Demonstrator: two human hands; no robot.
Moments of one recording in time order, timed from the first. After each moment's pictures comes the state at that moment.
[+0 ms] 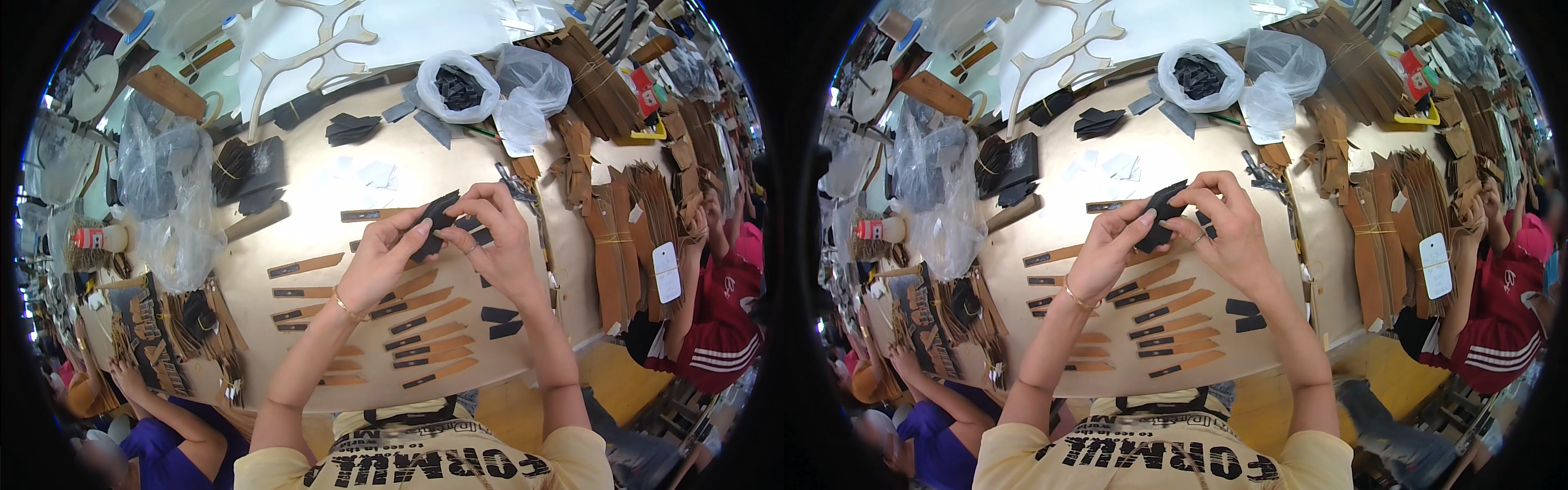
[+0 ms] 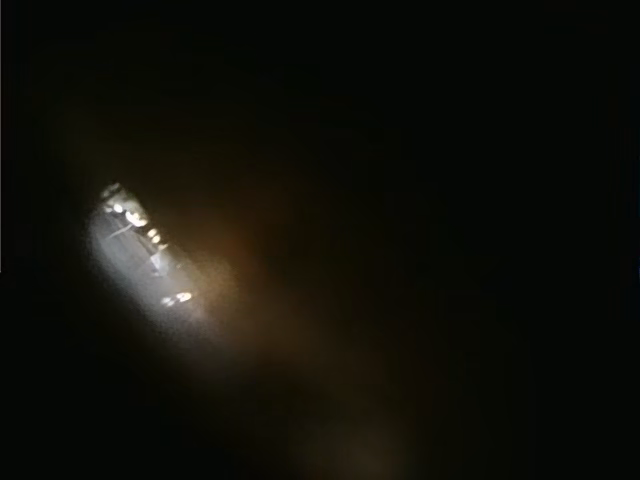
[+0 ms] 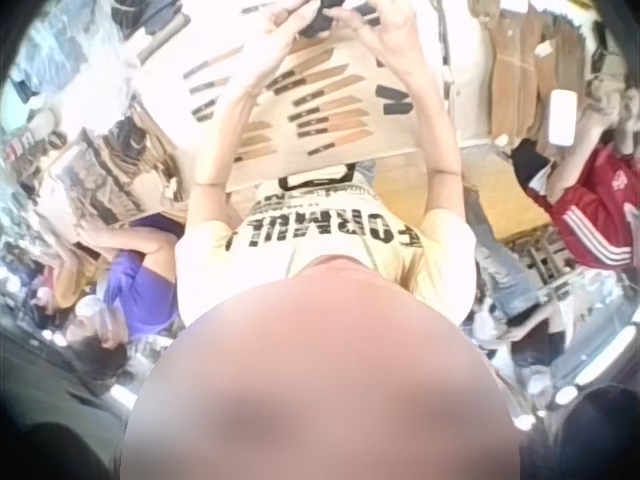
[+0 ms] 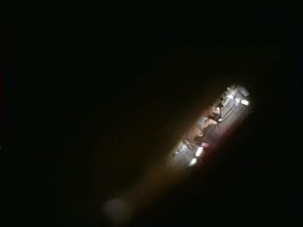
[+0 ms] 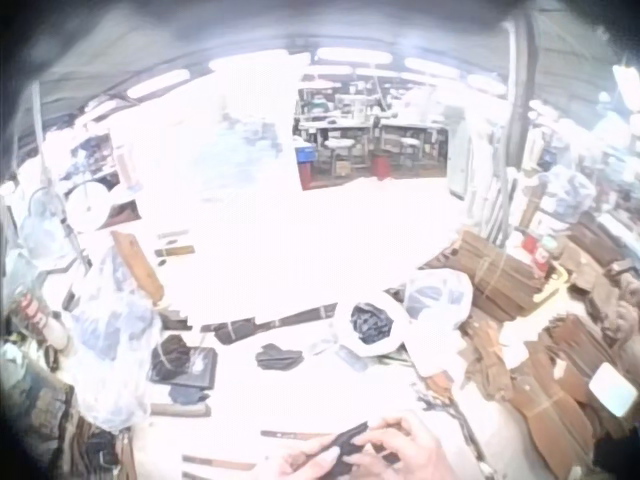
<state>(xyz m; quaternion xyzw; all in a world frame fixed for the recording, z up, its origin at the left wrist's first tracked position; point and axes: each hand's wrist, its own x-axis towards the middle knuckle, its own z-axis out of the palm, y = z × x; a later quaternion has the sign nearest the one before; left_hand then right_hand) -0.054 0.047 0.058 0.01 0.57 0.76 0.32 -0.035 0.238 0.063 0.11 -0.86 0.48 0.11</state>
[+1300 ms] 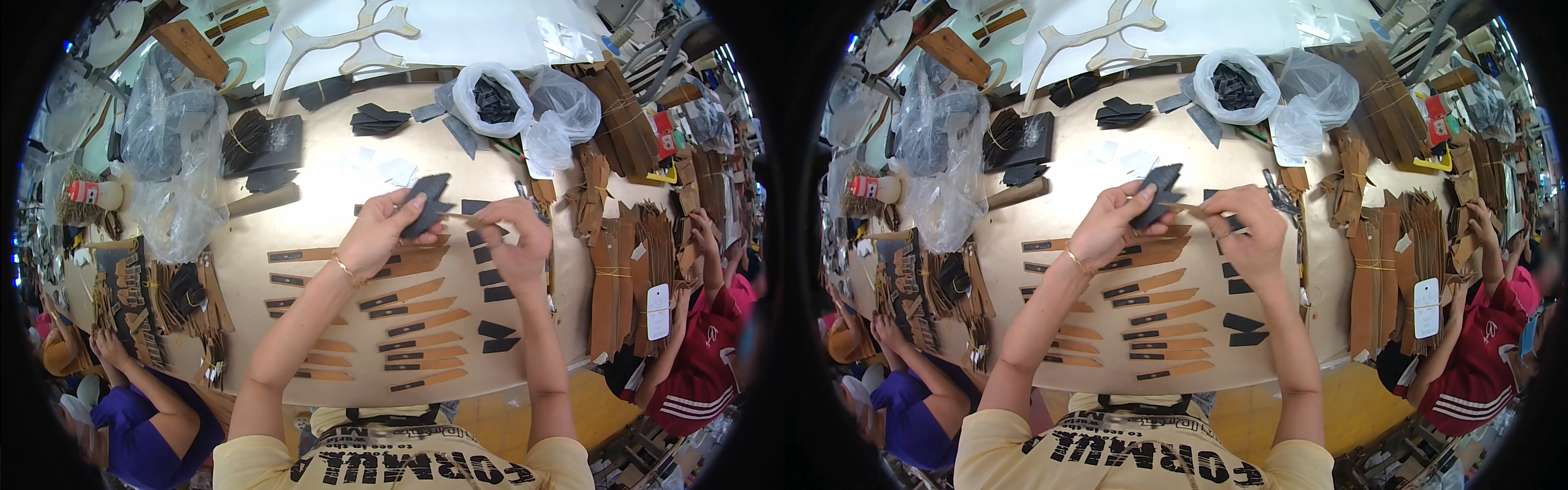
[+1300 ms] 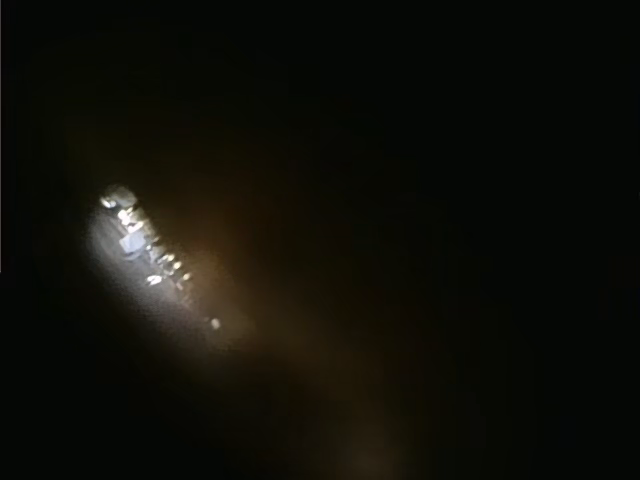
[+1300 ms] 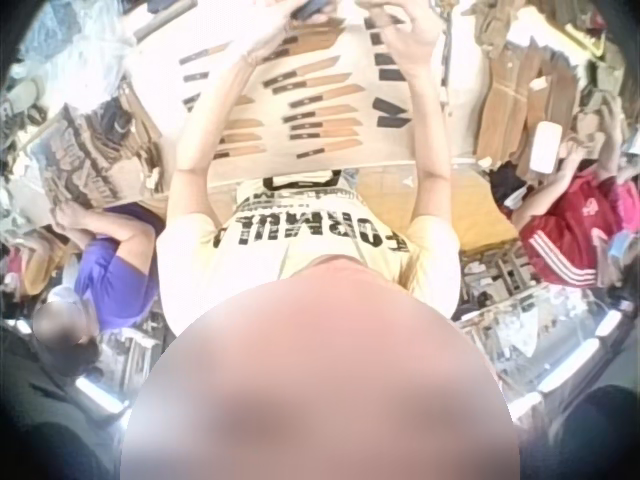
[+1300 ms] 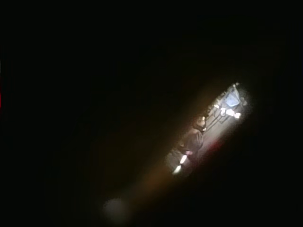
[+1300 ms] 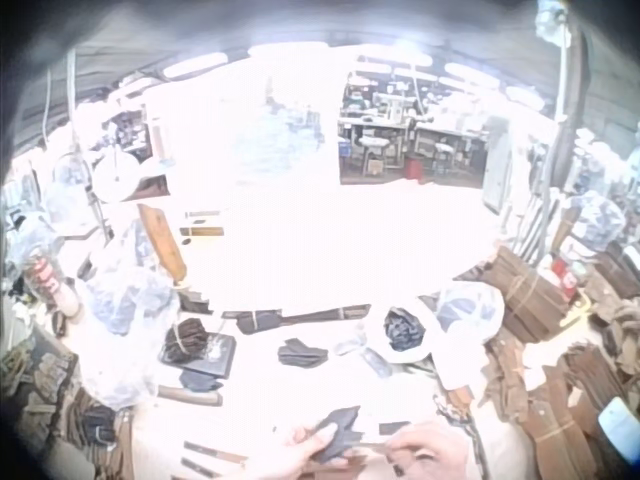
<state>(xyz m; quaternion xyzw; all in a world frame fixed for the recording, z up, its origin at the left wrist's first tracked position) -0.087 0.033 0.029 -0.05 0.50 0.81 0.31 -0.060 0.251 0.037 0.16 -0.84 0.47 0.21</state>
